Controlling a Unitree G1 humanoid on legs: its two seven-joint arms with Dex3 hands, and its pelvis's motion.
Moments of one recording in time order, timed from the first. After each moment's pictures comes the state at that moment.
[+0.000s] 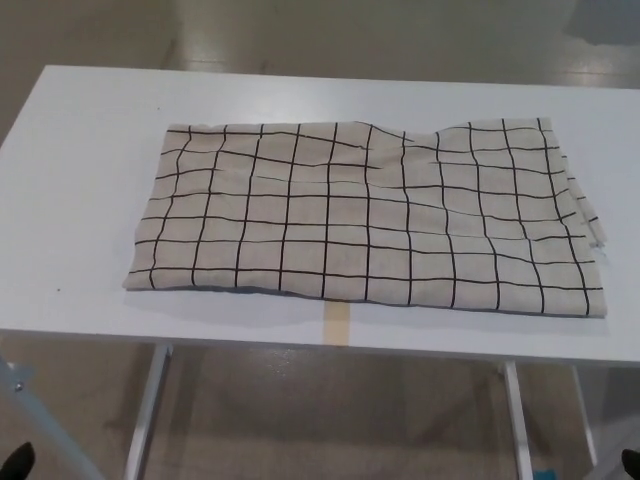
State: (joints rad) left_arm 0.19 0.21 0.30 0.72 -0.01 -0.54 0.01; right_arm 0.21 -0.18 -0.23 0.55 0.00 -0.32 0.02
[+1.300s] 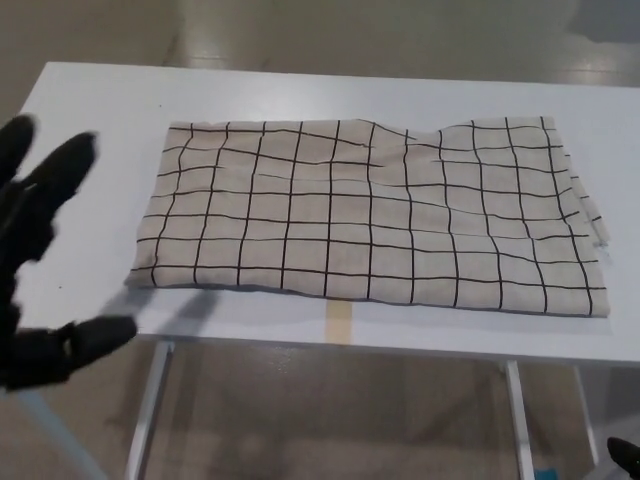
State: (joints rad) left_arm 0.01 0.45 0.32 -0.08 0.51 -0.78 0.10; right_arm 0.18 -0.18 -0.21 0.57 -0.02 -0.33 0.02
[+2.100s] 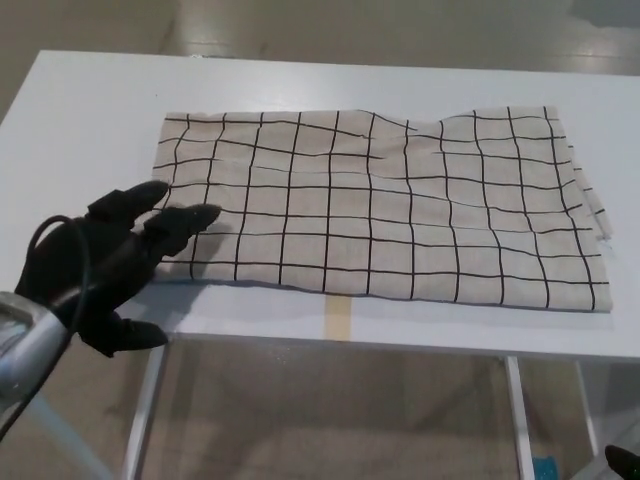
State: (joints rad) left_arm -0.43 0.64 -0.18 0.55 0.83 -0.54 0.06; right_arm 0.18 -0.19 -0.21 0.61 -0.03 -0.36 0.02
